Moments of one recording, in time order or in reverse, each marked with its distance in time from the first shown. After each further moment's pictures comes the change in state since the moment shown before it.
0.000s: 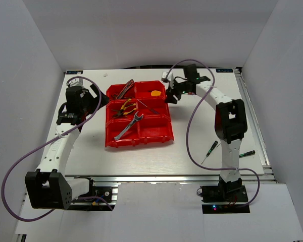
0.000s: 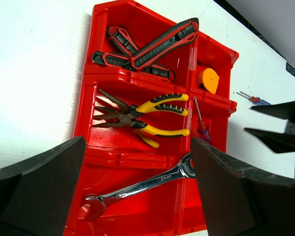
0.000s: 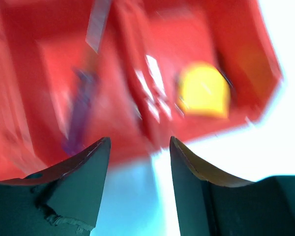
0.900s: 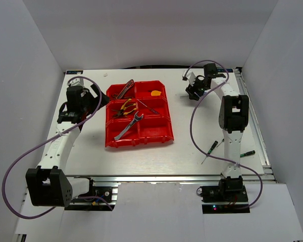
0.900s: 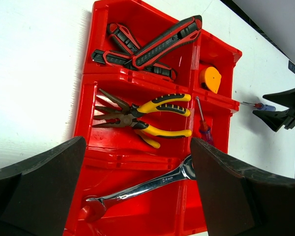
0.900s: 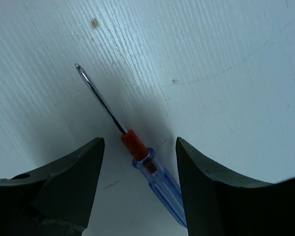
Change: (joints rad) left arm 0.002 0.024 0.000 0.011 0.012 0.000; right arm -0.249 0.259 0.247 -0.135 0.275 -0.179
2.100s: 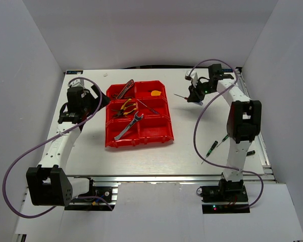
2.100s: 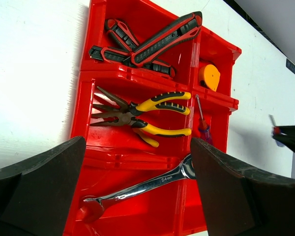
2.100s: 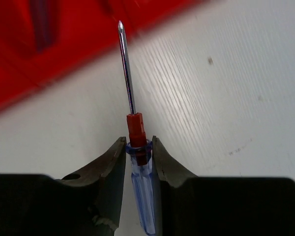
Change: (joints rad) left arm 0.003 0.008 -0.020 0.023 0.016 -0.011; right arm 0.000 -0.280 -0.267 -0.102 -0.222 0.078
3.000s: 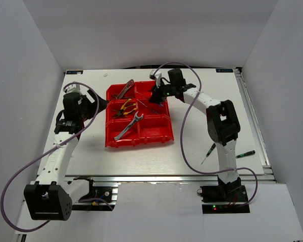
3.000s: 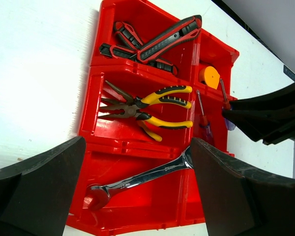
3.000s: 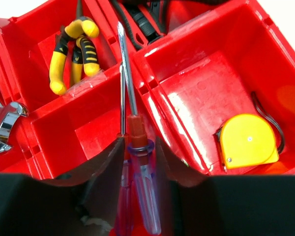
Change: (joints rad) left arm 0.007 -0.142 -0.064 -0.036 -0.033 0.000; right arm 0.386 0.037 -0.051 0.569 0.045 0.623
